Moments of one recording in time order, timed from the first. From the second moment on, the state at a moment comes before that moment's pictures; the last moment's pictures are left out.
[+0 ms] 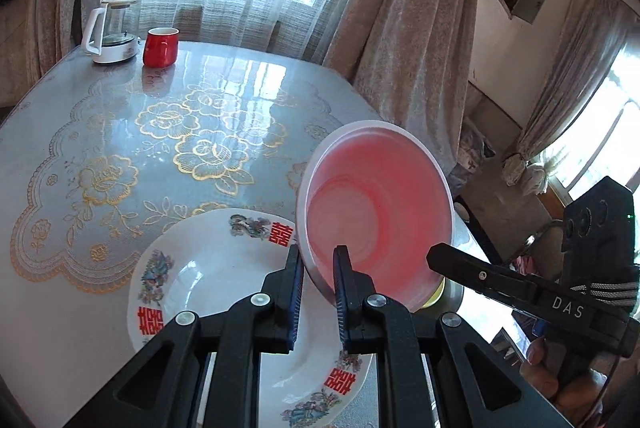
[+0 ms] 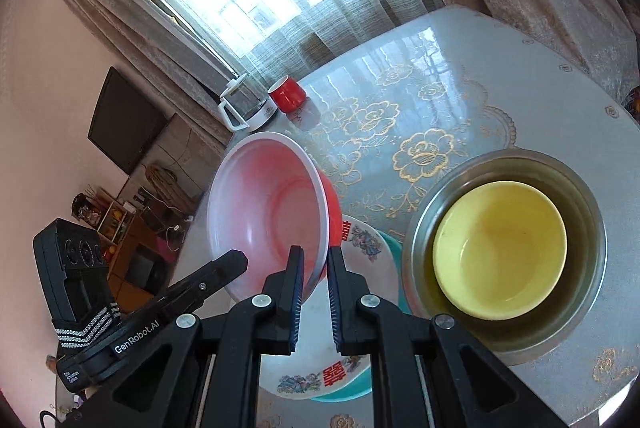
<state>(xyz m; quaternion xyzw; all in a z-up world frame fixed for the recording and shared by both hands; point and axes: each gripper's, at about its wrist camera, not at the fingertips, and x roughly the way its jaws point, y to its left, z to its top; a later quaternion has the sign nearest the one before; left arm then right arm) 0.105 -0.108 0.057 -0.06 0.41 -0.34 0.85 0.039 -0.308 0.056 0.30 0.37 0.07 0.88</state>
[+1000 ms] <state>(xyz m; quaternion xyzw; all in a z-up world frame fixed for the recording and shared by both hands) 0.092 -0.235 0.009 0.04 0.48 -0.38 0.79 -0.012 -0.402 0.011 0.38 0.38 -0.05 0.84</state>
